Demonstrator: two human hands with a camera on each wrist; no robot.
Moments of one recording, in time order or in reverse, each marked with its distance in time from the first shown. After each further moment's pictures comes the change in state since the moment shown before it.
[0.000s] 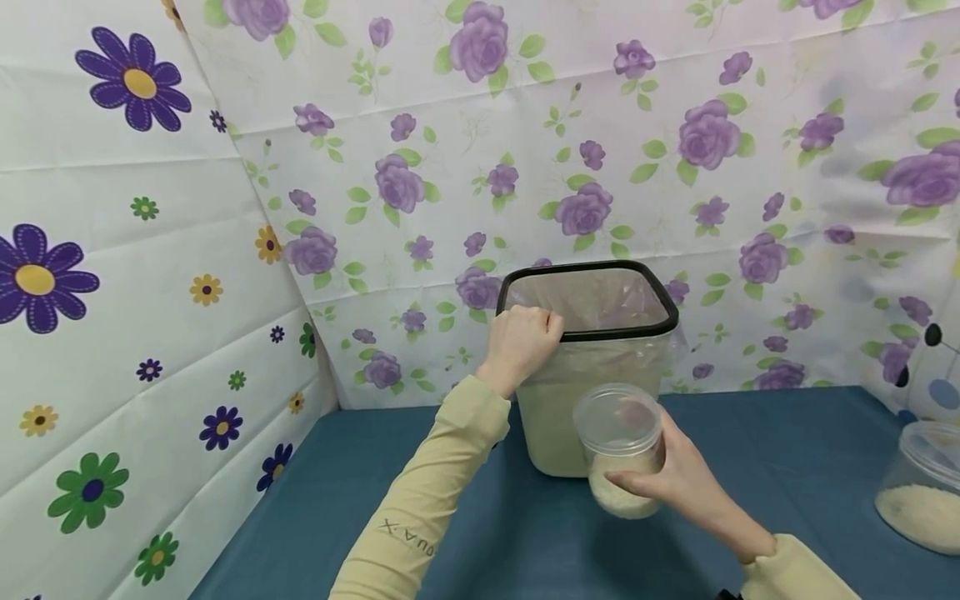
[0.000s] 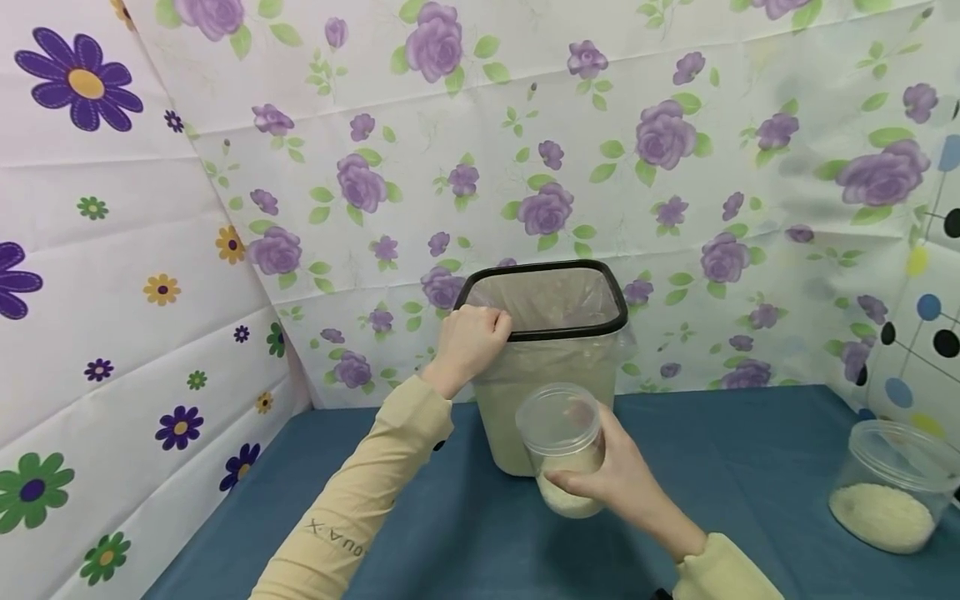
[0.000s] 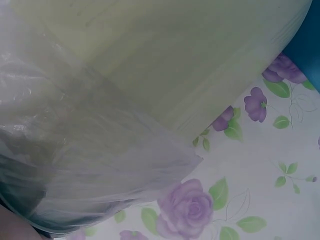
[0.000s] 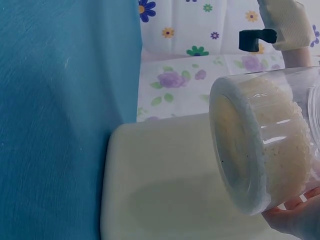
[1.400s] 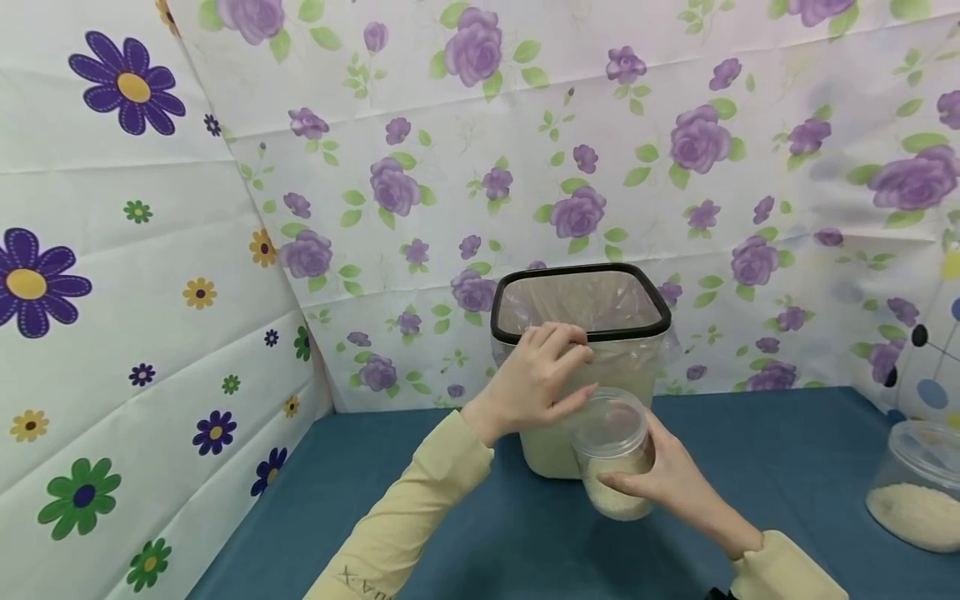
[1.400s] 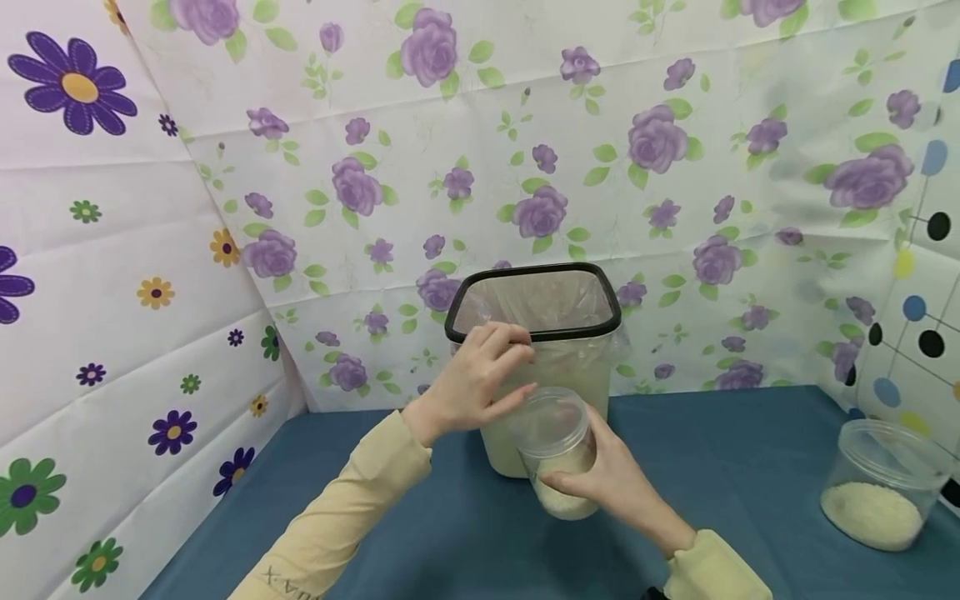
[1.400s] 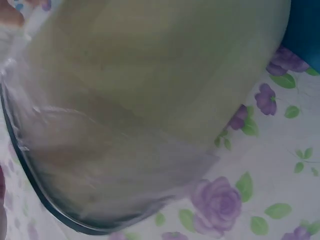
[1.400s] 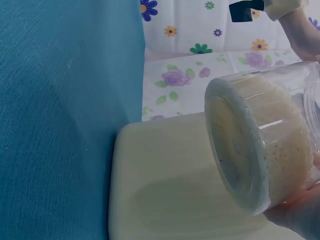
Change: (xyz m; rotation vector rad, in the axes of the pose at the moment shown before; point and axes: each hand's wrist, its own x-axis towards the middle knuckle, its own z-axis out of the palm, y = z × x) left_hand -0.035 0.016 -0.018 -0.158 0.154 0.753; right_hand 0.002 0.006 0.002 0.127 -0.073 0.021
